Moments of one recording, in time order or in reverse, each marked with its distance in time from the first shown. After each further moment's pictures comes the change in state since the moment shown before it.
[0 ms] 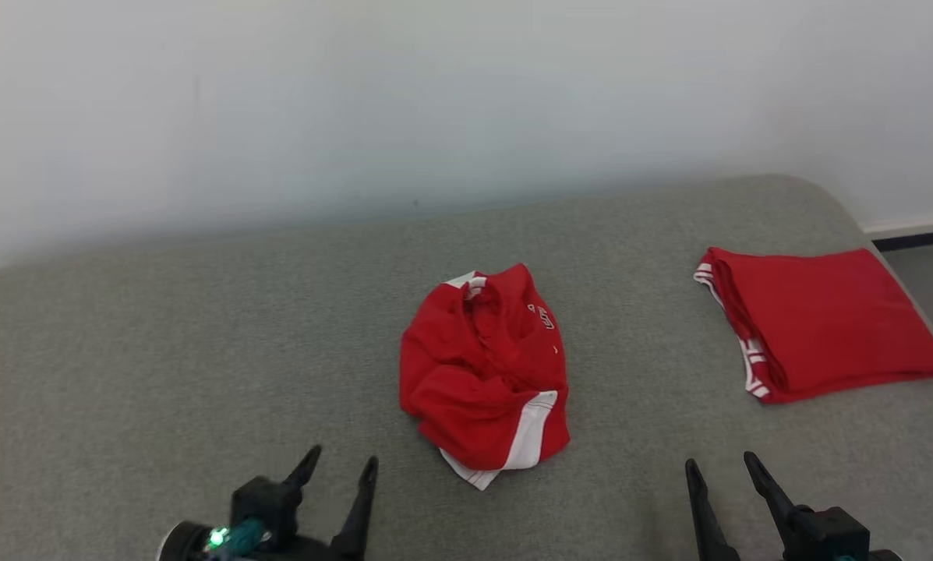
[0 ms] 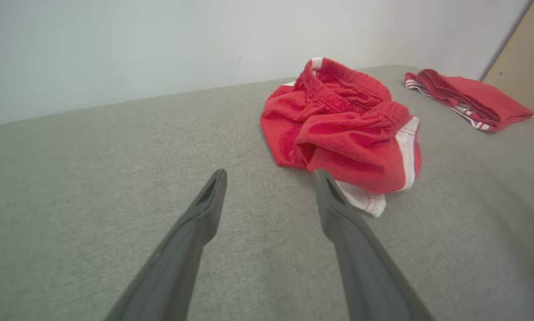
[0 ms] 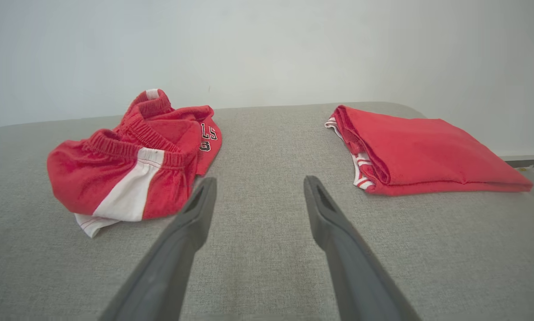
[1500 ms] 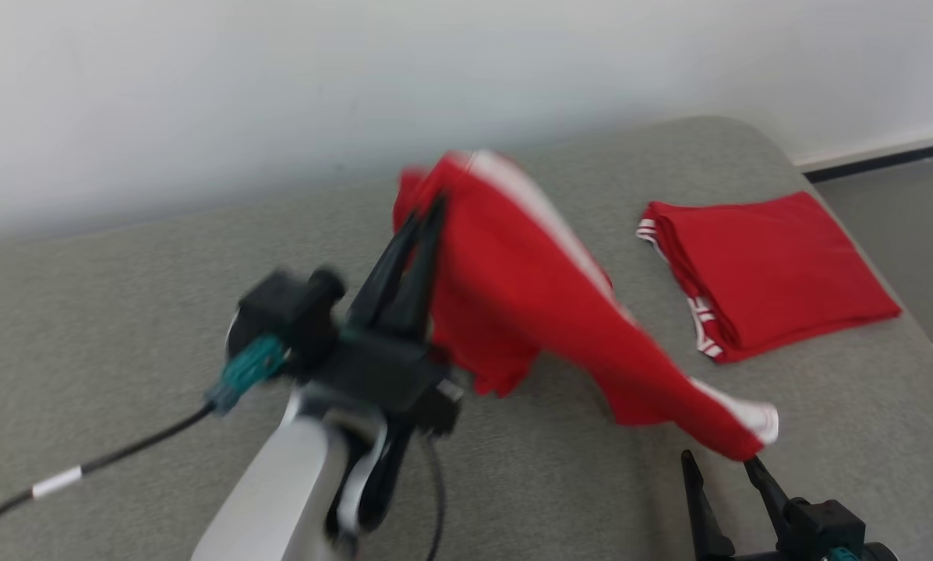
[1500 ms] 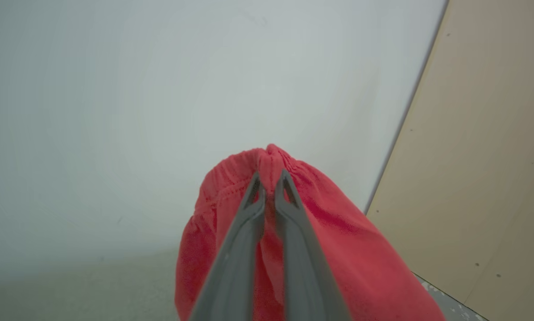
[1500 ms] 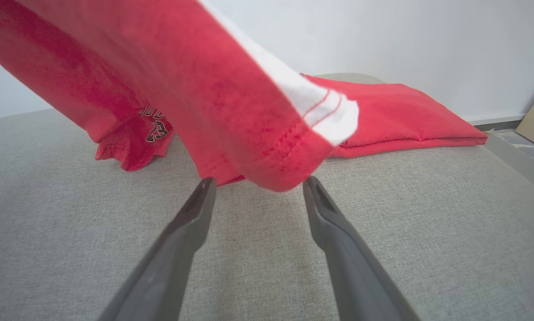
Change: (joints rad) left arm -0.490 -0.094 -0.199 -0.155 -0.282 0.118 -0.072; right arm -0.045 0.000 0.008 0.071 0.024 0.000 -0.046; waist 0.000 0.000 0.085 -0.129
